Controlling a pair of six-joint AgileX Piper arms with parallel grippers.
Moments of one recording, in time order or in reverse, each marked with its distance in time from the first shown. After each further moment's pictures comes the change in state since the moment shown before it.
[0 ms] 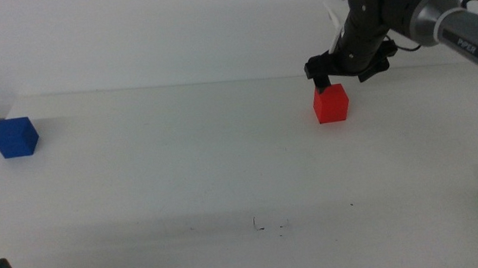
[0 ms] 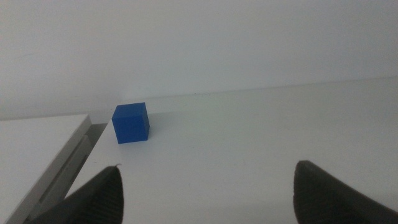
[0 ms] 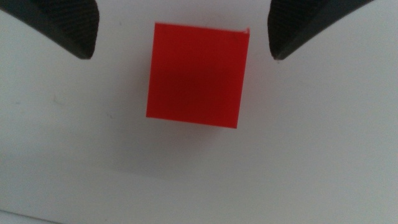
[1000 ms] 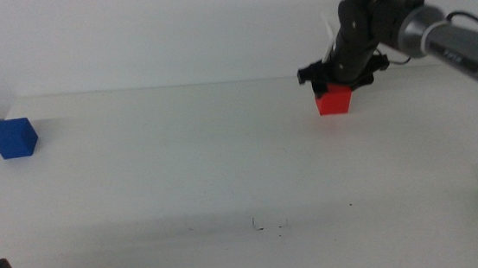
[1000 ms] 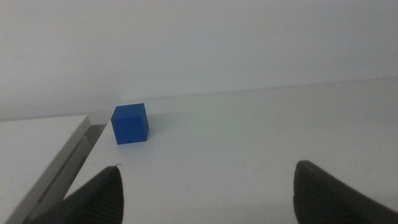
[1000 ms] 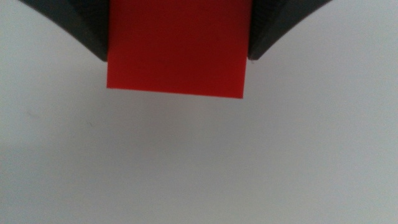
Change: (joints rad) left arm 0.000 0.000 0.000 0.000 0.000 0.000; right arm 0.016 0.042 0.008 -0.011 -0.052 0.122
